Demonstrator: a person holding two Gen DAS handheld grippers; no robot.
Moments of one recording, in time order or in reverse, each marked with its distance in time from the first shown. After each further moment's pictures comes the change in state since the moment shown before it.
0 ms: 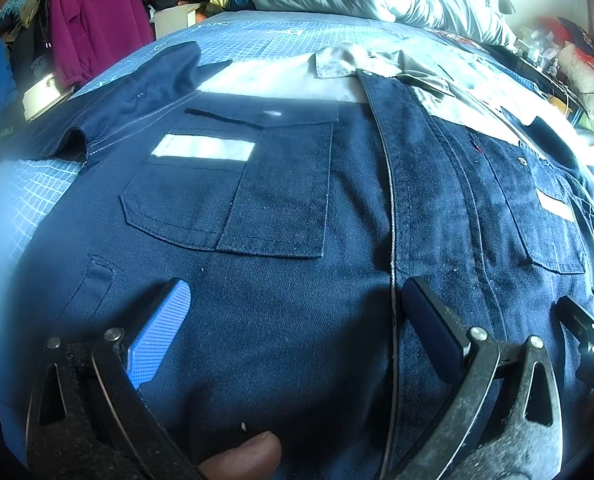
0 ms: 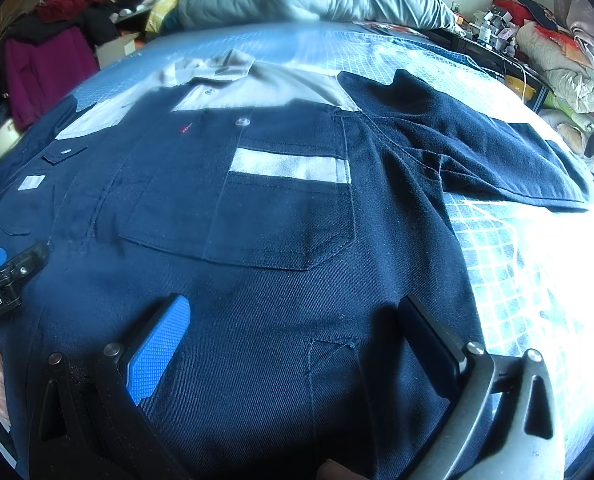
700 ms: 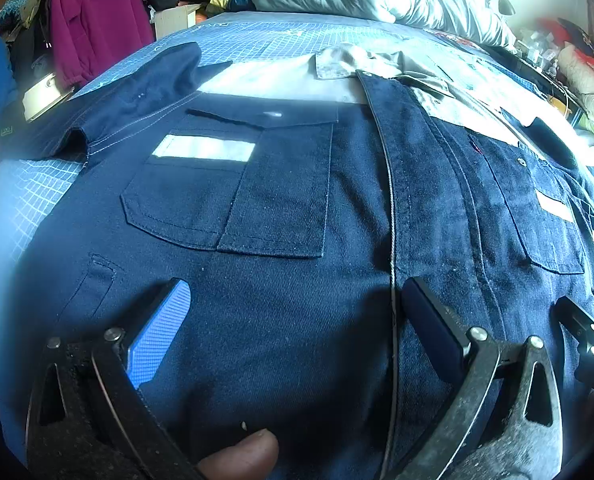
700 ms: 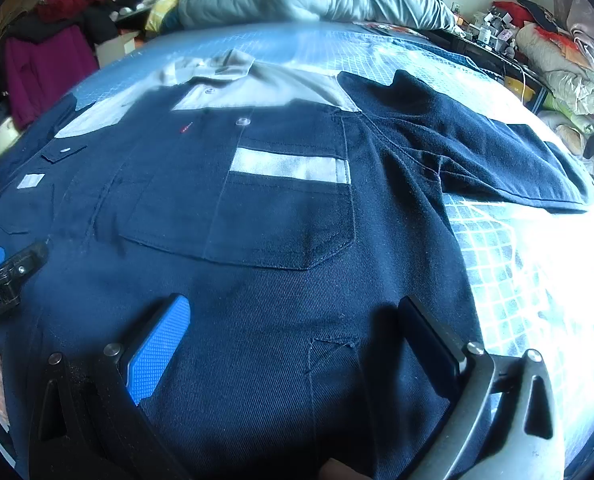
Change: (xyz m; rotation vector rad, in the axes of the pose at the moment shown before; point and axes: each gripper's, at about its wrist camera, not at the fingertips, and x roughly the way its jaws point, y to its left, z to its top) left arm -0.004 0.000 0.001 0.001 -0.002 -0.001; right arm 0.000 0.001 0.000 -0.001 0.002 -0.002
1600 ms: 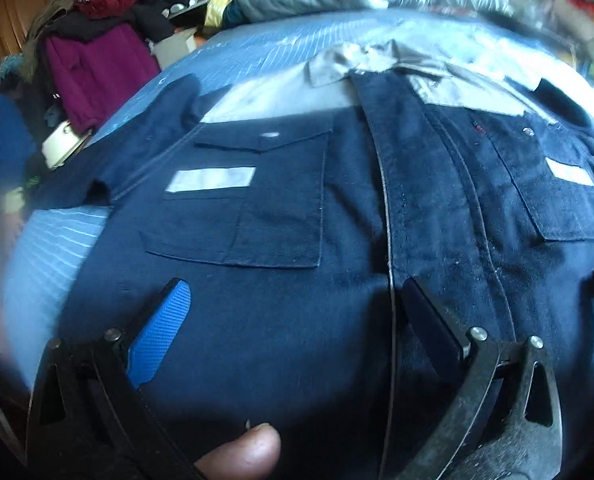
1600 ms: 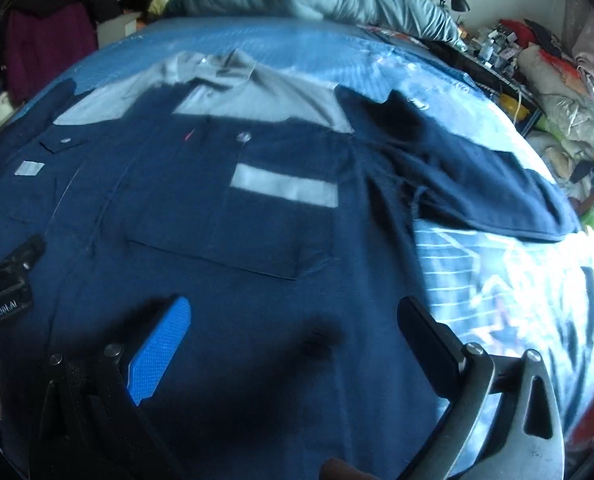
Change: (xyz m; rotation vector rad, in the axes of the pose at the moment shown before) left arm 0.013 -0.013 0.010 0.145 -0.020 0.145; right arm -0.006 0.010 0.015 -0.066 0.063 -0.061
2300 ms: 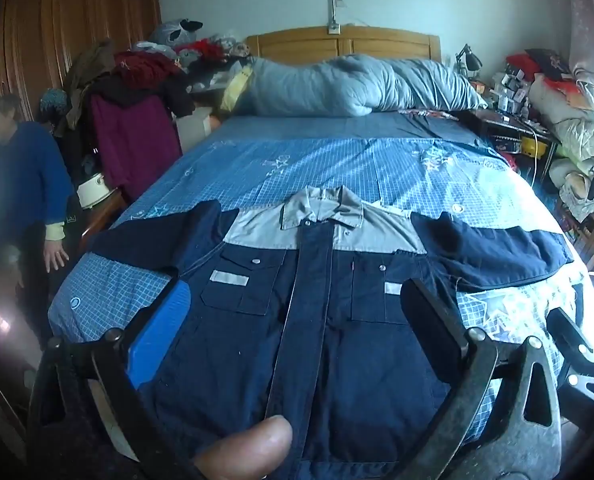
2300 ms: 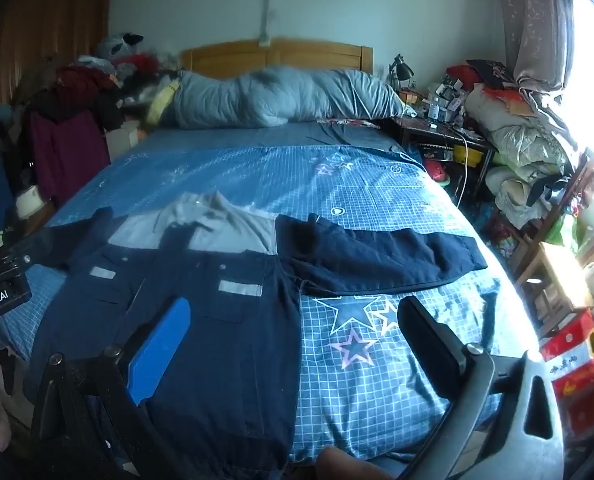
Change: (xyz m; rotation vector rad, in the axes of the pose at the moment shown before) left arm -0.214 -0.023 0.068 -0.091 -0.197 -0.022; right arm -0.277 -0.100 -0.006 0.112 -0.327 -0.002
